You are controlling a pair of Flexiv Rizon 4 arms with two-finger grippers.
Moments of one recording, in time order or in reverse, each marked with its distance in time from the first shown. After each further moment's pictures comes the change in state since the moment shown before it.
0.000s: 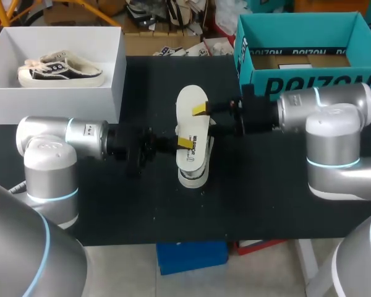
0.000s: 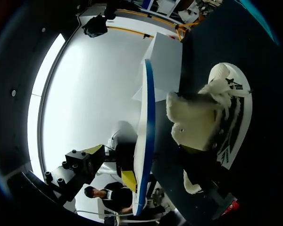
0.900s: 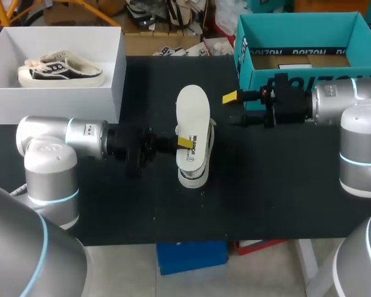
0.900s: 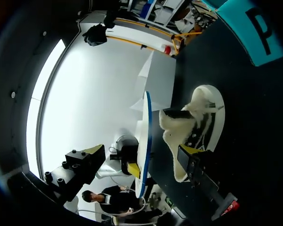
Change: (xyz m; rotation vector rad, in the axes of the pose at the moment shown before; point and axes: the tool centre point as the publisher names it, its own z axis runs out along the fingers) left arm 0.000 0.000 0.000 0.000 0.000 0.000; right arm 0.009 0.015 -0.069 -0.062 -0.028 -0.019
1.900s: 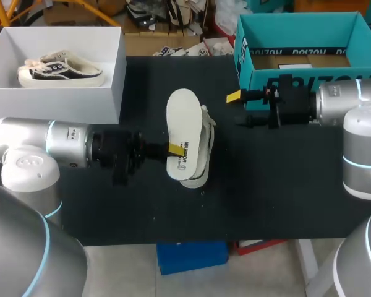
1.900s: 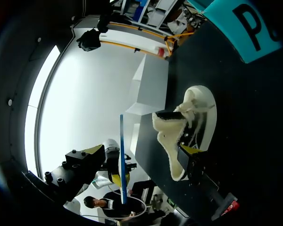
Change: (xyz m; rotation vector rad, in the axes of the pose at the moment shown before) left arm -0.034 -0.036 -0.019 -0.012 0.052 0.001; right arm -0.009 0.006 -0.014 -0.043 -0.047 0.062
